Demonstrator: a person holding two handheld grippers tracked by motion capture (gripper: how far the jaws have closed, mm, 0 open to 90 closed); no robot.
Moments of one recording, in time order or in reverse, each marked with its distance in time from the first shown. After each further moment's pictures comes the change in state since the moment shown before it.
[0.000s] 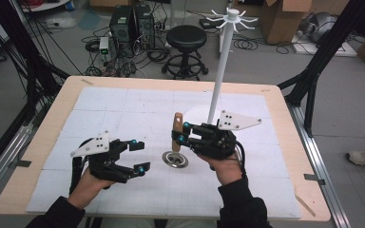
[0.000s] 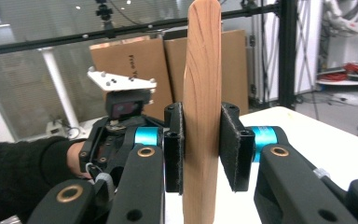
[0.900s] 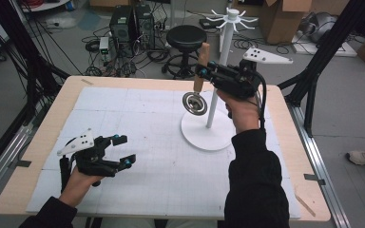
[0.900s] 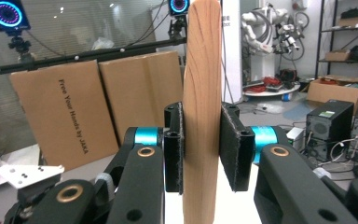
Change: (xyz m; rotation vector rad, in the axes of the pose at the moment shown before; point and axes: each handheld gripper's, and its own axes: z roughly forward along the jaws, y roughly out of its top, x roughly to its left) left arm 0.022 -0.014 -0.026 -0.033 0.121 -0.041; right arm -0.064 0.113 -0.015 -0.045 -0.256 -0.004
